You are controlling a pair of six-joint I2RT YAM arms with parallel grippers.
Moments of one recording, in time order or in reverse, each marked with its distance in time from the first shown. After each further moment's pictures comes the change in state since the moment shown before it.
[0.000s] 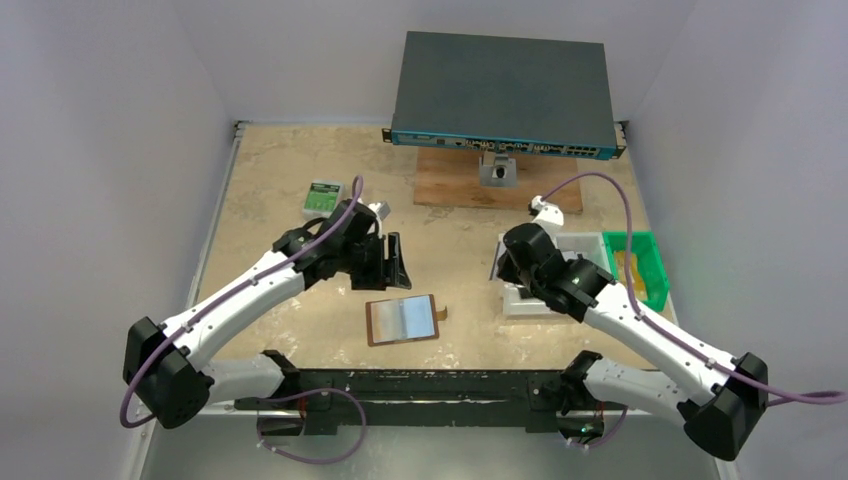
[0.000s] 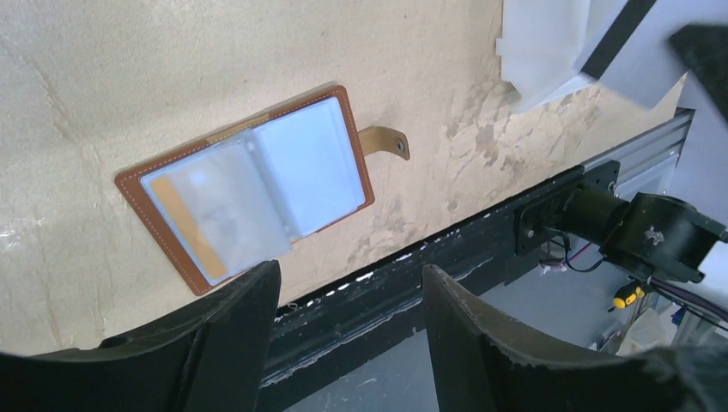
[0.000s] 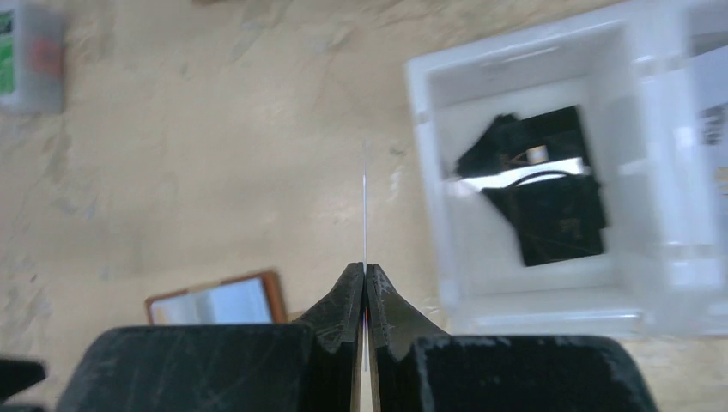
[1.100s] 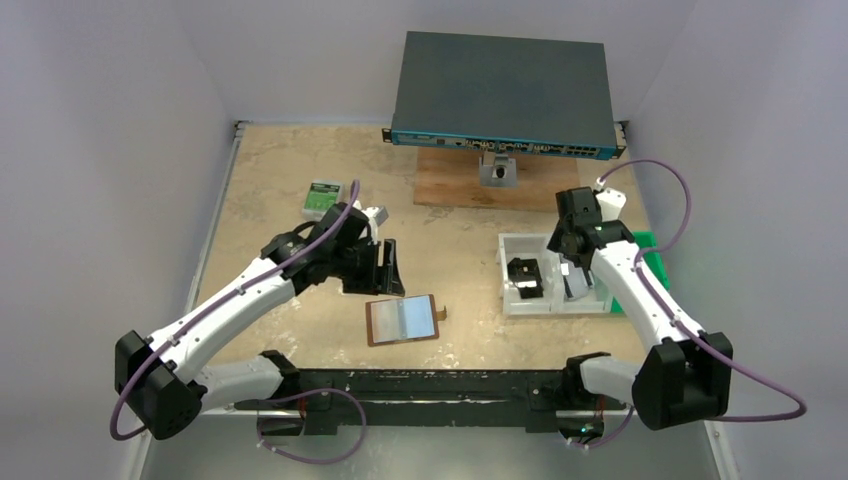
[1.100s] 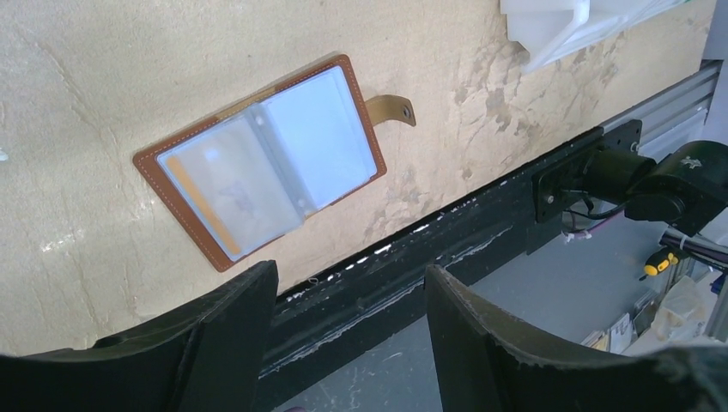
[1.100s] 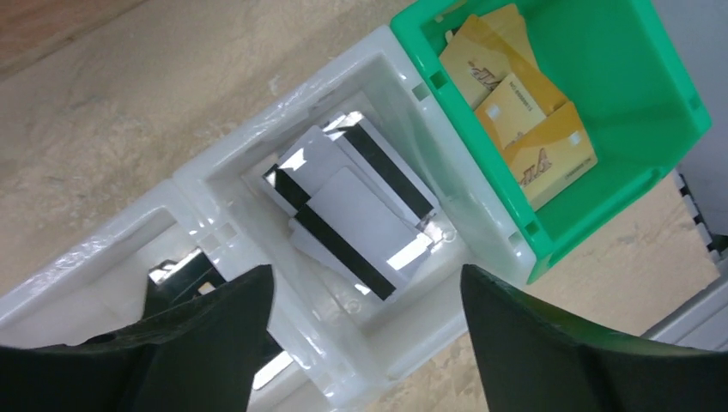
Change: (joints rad) left arm 0.000 -0.070 -0.001 -0.079 0.023 0.096; right arm -0.583 0.225 0.108 -0.208 0.192 -0.229
